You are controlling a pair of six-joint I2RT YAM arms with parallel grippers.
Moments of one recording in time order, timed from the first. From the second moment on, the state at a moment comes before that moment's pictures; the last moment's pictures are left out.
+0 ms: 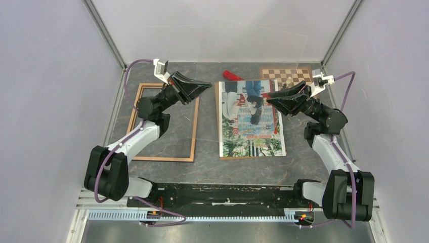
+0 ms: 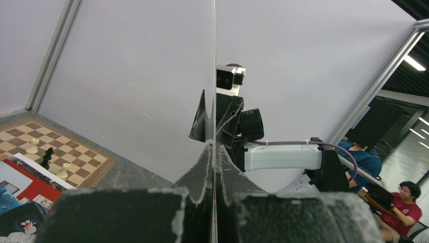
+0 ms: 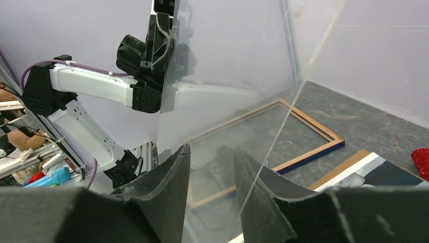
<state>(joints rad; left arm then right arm) -0.35 1.37 0.84 1.32 0.76 -1.18 -0.08 1.17 0.62 1.38 -1.11 1.09</state>
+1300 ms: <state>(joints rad) -0.24 1.29 0.81 1.08 0.82 -1.00 -0.08 1.06 0.60 1.14 -1.10 0.96</state>
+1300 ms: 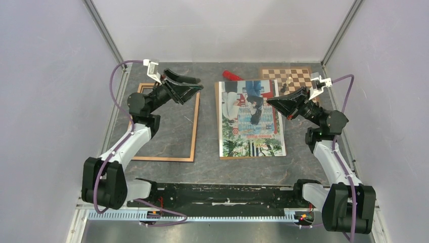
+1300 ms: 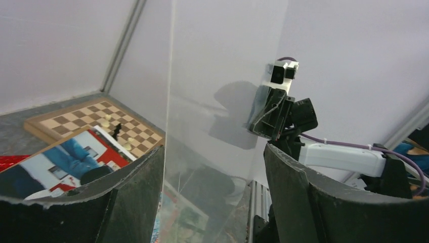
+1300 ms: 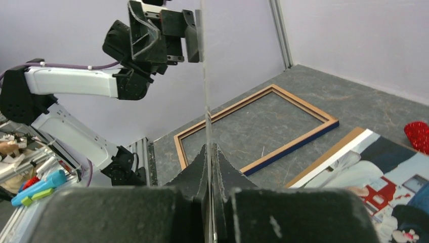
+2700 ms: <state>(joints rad) 0.28 1.58 1.26 -0.74 0.10 0.23 -0.10 1.11 0.46 1.17 -0.92 1.20</state>
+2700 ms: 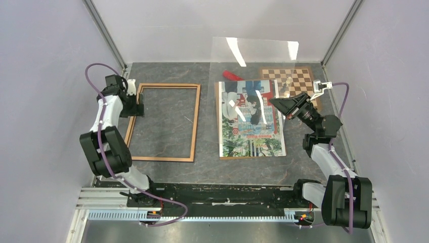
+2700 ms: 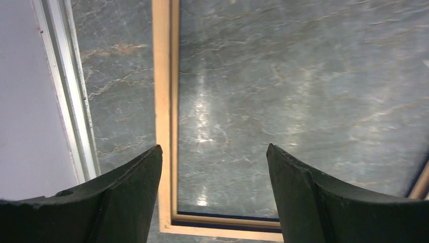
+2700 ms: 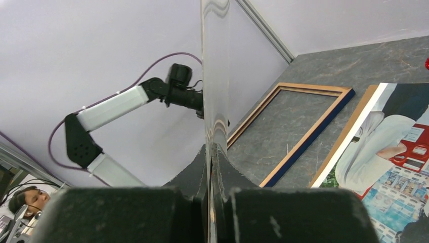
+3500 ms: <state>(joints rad) 0.35 1.85 1.25 -0.72 0.08 0.30 -0.09 1.11 0.43 1.16 -0.92 1.16</state>
